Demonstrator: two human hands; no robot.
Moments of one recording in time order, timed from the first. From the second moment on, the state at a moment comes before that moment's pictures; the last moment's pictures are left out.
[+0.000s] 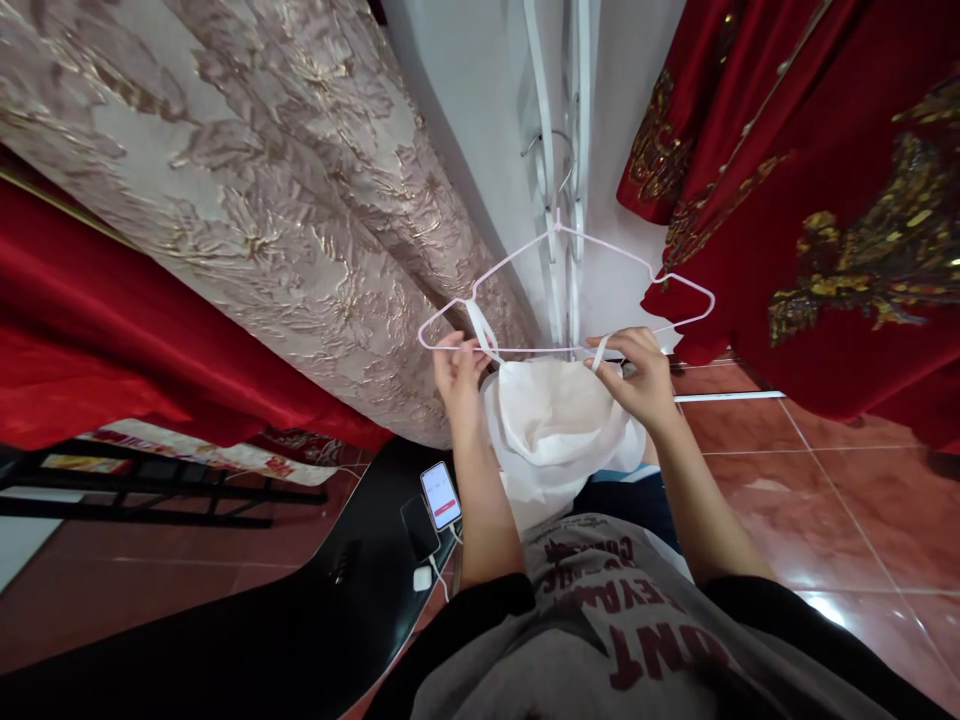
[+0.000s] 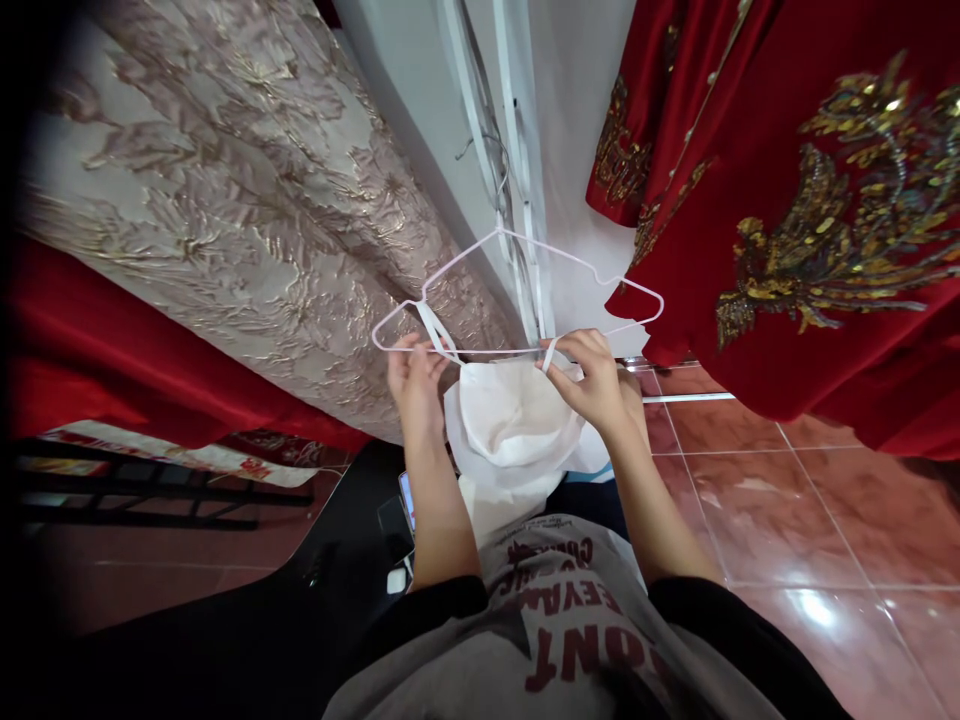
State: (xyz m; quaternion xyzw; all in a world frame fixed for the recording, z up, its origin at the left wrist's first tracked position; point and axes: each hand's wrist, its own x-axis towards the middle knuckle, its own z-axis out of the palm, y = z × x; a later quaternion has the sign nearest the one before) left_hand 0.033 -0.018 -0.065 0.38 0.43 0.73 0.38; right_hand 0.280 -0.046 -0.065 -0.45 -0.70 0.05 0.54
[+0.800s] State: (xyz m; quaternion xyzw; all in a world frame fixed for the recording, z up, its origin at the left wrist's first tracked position) left_hand 0.050 -0.027 -0.064 0.37 0.38 0.73 0.43; right_hand 0.350 -0.034 0.010 -0.57 -0.66 -0.03 0.49
